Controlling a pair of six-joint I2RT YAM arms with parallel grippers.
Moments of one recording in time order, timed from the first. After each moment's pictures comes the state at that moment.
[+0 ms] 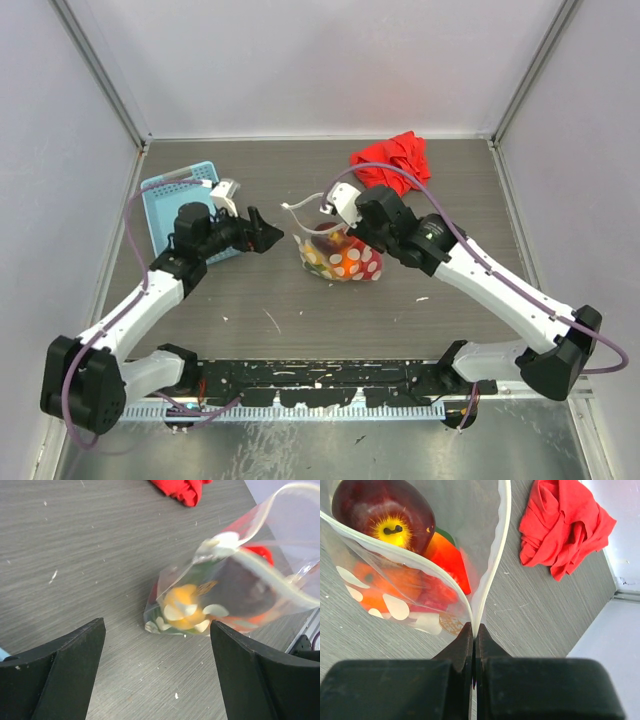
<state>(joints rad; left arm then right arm) -0.32 1.07 0.72 0.03 0.40 -0.39 0.82 1.26 1.30 -0.80 0.34 -0.37</state>
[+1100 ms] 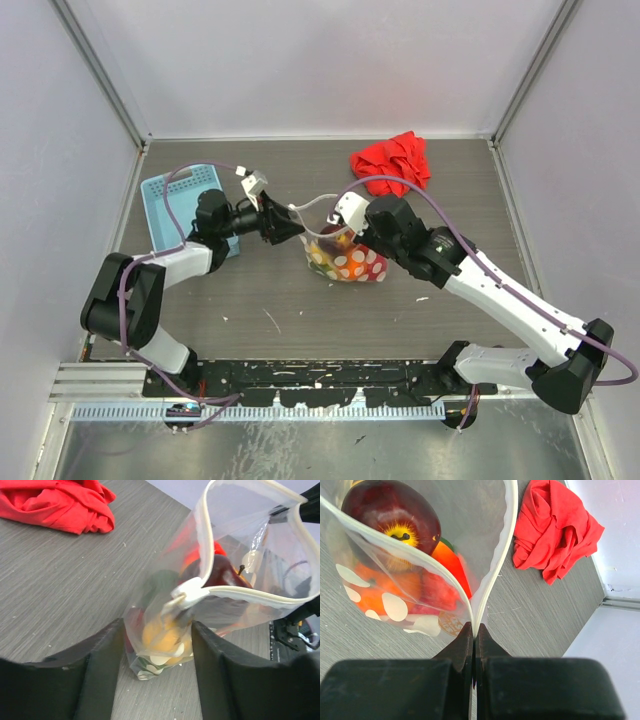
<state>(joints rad) -0.31 1.56 0.72 0.77 0.90 -0.31 0.80 1.15 1.16 -0.70 0.33 -0.45</state>
